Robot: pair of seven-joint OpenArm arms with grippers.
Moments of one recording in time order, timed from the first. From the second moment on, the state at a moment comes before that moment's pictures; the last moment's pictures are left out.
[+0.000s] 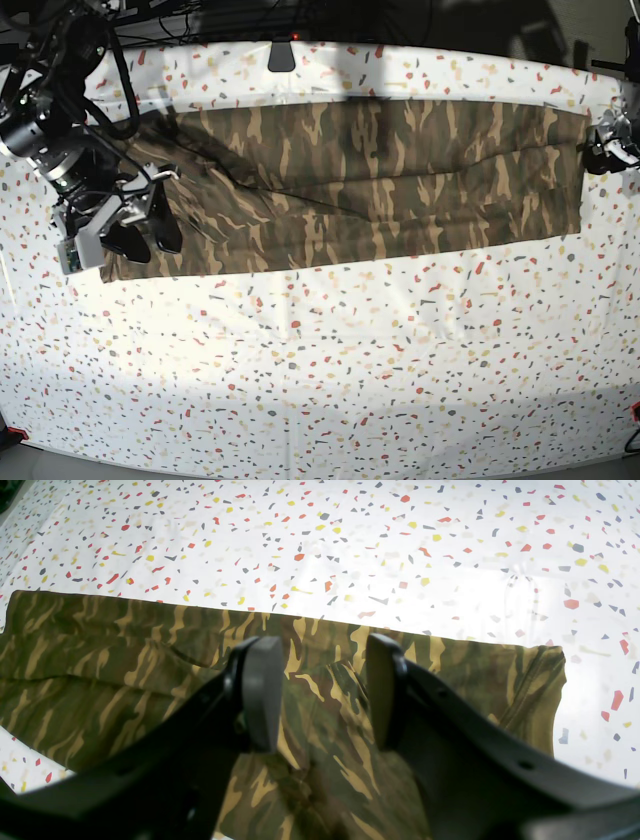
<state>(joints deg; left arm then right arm) 11.5 -29.9 -27.2 75.1 -43.8 -27.1 55.4 -9.9 12.1 26.2 120.6 38.5 34.2 -58.5</state>
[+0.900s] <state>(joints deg) 2.2 -32.2 -27.4 56.5 -63.2 -40.0 64.2 -9.9 12.1 26.2 120.6 39.0 34.2 -58.9</state>
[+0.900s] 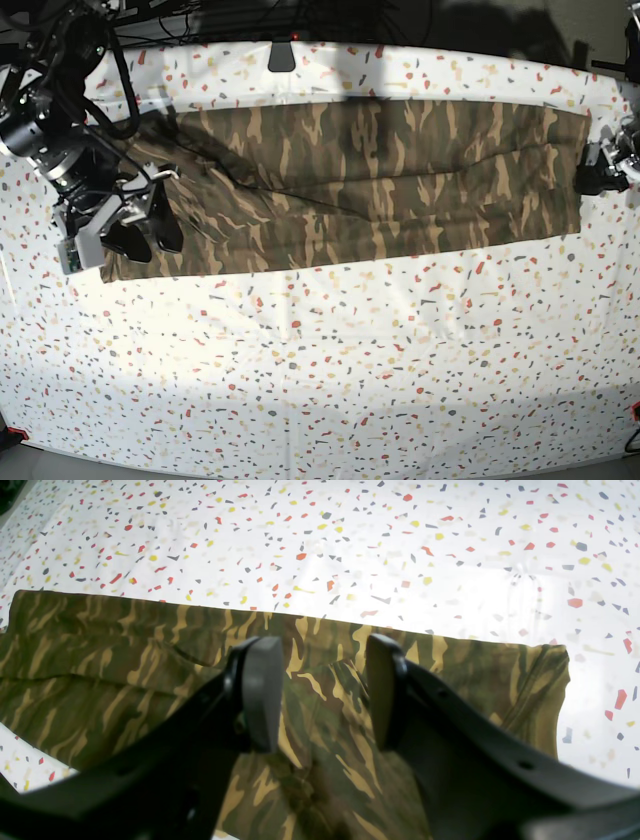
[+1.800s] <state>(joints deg) 2.6 -28.5 -27.5 54.7 -69.7 -40.7 68.8 -9.9 12.1 26.2 120.6 40.3 34.2 -58.9</state>
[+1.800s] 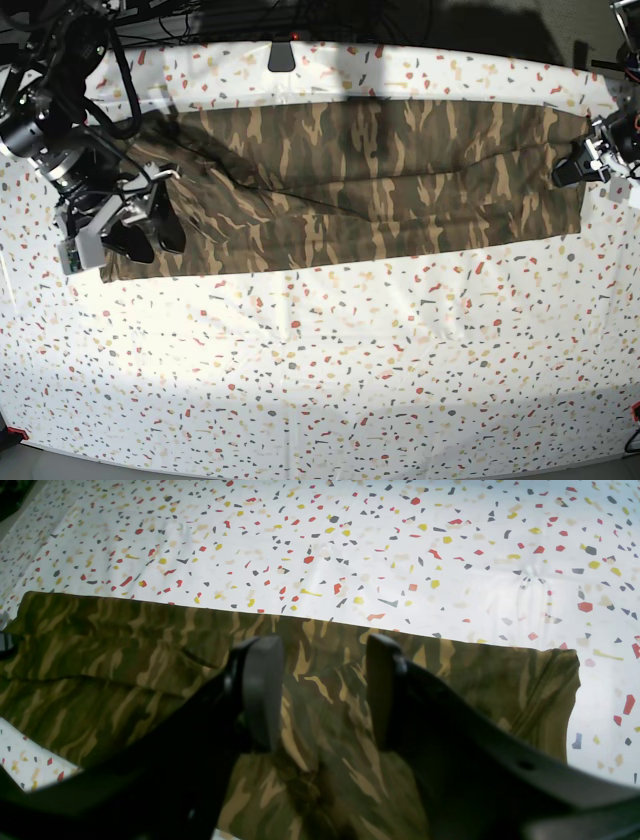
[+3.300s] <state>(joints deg) 10.2 -3.7 -23.8 100.2 -65.6 -35.0 69.6 -9.6 11.8 26.2 120.7 40.3 34.2 -58.9</state>
